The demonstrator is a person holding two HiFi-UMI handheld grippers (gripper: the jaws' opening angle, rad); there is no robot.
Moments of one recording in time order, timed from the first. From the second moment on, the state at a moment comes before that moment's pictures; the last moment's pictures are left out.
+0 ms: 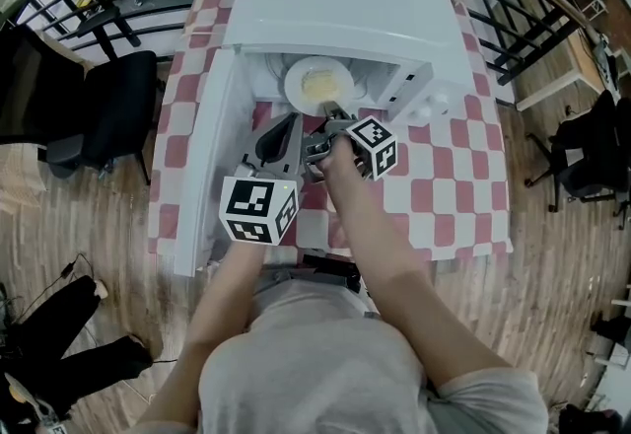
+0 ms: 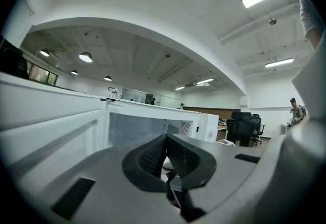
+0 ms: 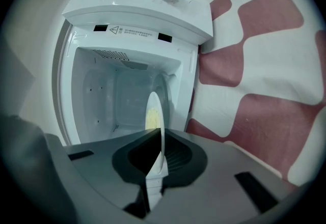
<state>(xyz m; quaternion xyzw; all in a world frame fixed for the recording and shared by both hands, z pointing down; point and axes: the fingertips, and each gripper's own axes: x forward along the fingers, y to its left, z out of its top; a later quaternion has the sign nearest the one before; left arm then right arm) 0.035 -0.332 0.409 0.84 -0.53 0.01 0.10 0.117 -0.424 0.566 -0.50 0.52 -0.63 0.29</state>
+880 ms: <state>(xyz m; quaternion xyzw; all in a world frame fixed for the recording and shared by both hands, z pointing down) 0.047 -0.309 0.399 0.84 -0.54 0.01 0.11 0.131 -0.389 0.529 -0.48 0.54 -0.62 0.30</state>
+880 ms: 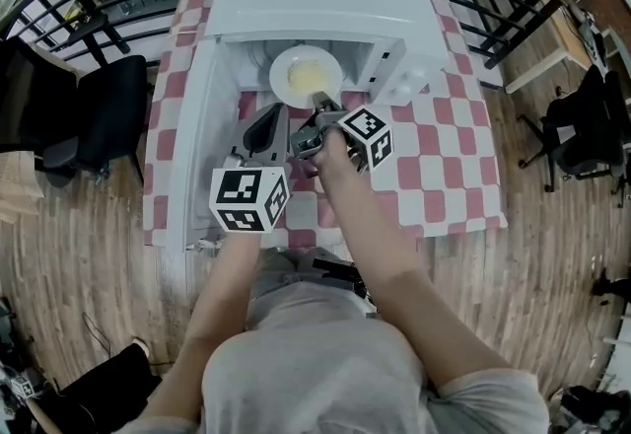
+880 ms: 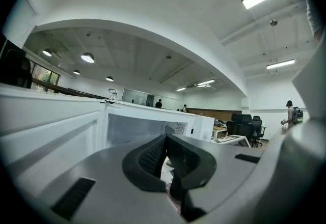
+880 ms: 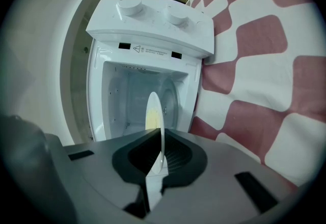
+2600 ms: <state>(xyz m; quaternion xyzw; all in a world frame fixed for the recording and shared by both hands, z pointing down) 0.074 -0.272 0.380 0.85 -0.52 0.02 0.09 0.163 -0.307 0.483 -0.47 0.55 -0.61 0.32</state>
